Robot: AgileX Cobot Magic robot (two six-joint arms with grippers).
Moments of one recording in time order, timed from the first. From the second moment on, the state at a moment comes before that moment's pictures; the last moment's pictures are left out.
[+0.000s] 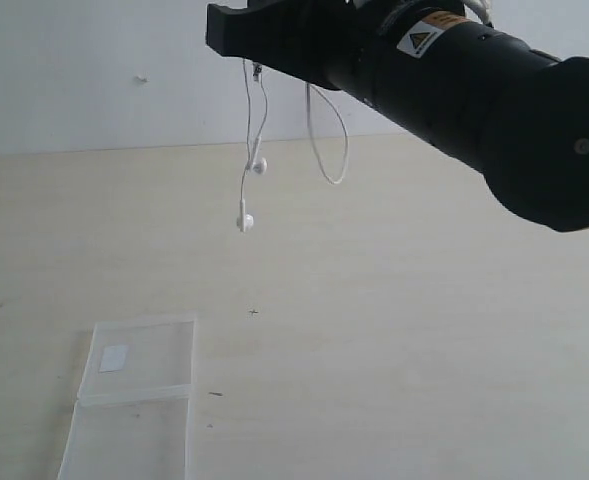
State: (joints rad) left arm -0.86 1.49 -1.51 -1.71 -0.58 2.10; right arm 0.79 1.47 -0.92 0.42 -0.51 -0.16
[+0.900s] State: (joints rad) left arm -0.86 1.48 -1.51 -1.74 -0.58 2.09; right arm 0.79 1.47 -0.92 0.37 -0.51 -0.15
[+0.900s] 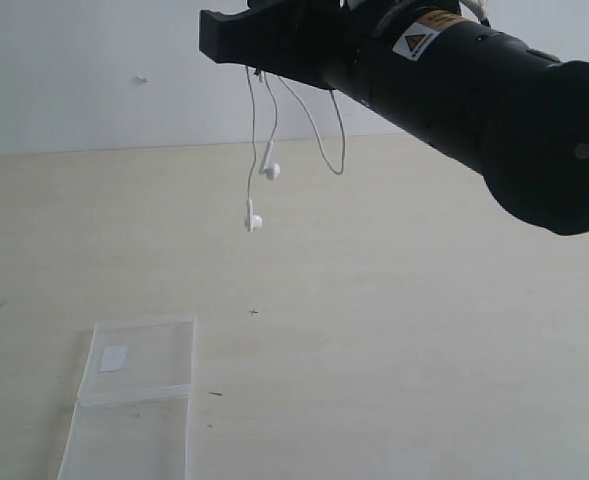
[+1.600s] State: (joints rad) left arm -0.92 1.44 -1.51 -1.75 -0.56 2.09; right arm 0.79 1.47 -0.92 0.37 -0.52 -0.15
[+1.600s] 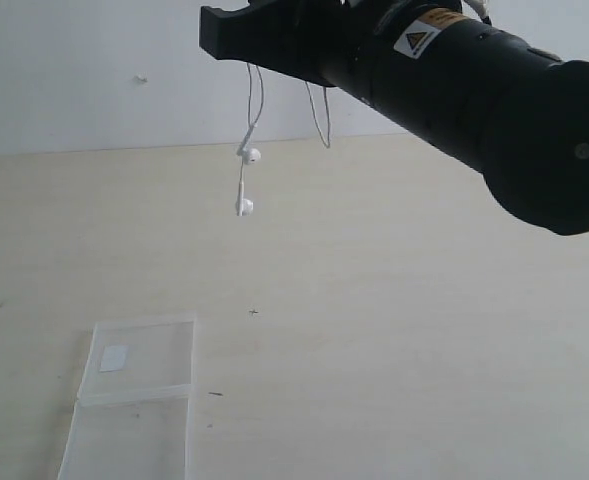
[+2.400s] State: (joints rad) left arm -0.90 1.44 -1.51 -1.75 -0.62 2.10; right arm 0.79 1.47 -0.92 0.37 -0.51 -0.15
